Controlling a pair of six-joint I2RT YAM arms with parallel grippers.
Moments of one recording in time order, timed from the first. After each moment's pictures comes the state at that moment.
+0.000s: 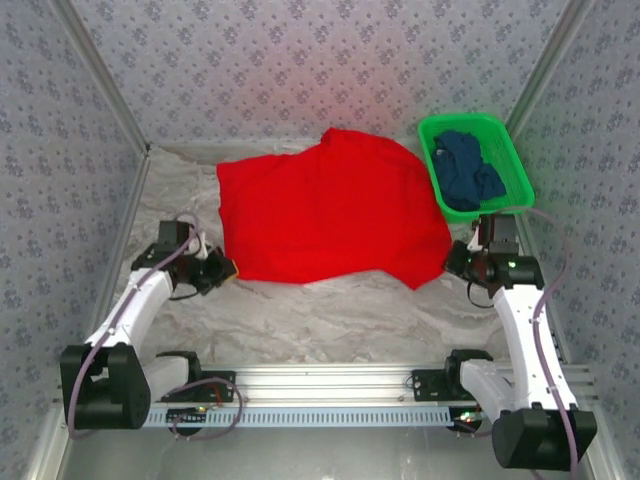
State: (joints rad) left arm -0.03 1.12 0.66 -0.67 0.55 -0.60; right arm -0.05 0.91 0.86 -0.95 -0.12 0.40
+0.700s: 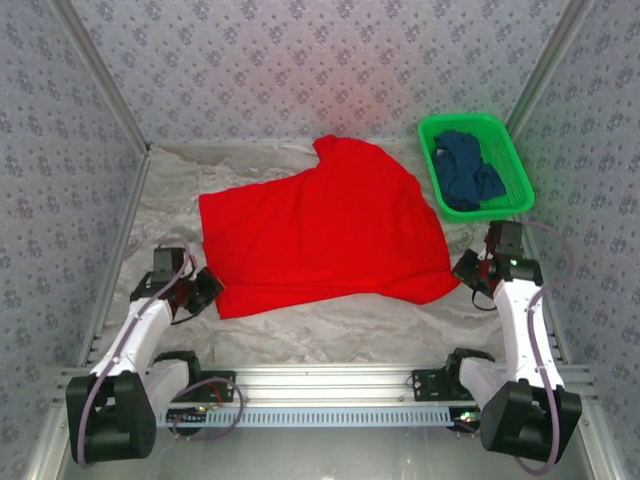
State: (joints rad) left arm 0.04 0.96 0.44 -0.55 0.35 -0.71; right arm -0.21 0.96 0.78 -0.91 -0.09 0.40
